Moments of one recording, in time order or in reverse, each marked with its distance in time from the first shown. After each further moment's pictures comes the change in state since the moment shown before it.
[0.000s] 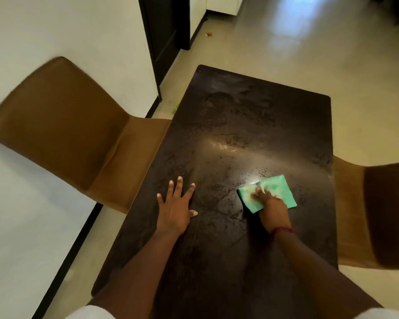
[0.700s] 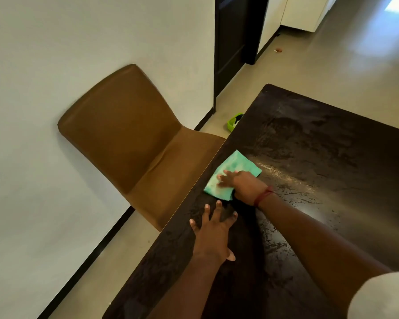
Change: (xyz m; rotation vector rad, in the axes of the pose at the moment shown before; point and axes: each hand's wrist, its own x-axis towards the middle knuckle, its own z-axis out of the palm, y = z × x) left_hand 0.044 0.001 -0.018 -0.130 -0.159 -0.153; right_hand 0.189 -0.199 0.031 -0.267 -0.345 -0.951
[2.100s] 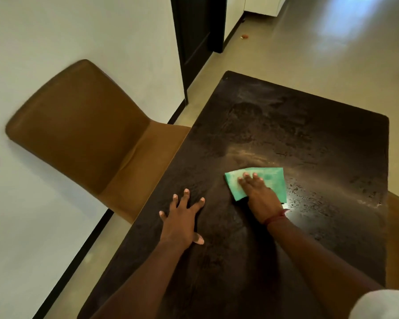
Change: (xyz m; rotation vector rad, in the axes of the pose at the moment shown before) left_hand 0.000 0.003 -0.005 0.061 -0.019 -0.024; right_hand -0.136 0.029 0.045 0.016 0.254 0.511
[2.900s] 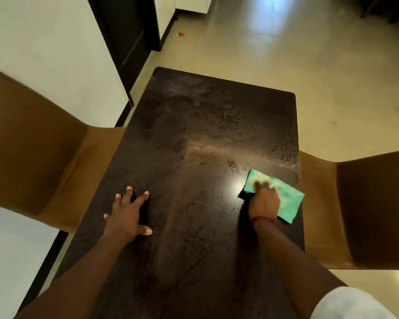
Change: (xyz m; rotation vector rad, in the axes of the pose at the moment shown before) left_hand 0.006 -0.002 0.006 0.037 0.043 0.018; right_hand -0.120 0.094 -0.005 0.124 0.178 0.766
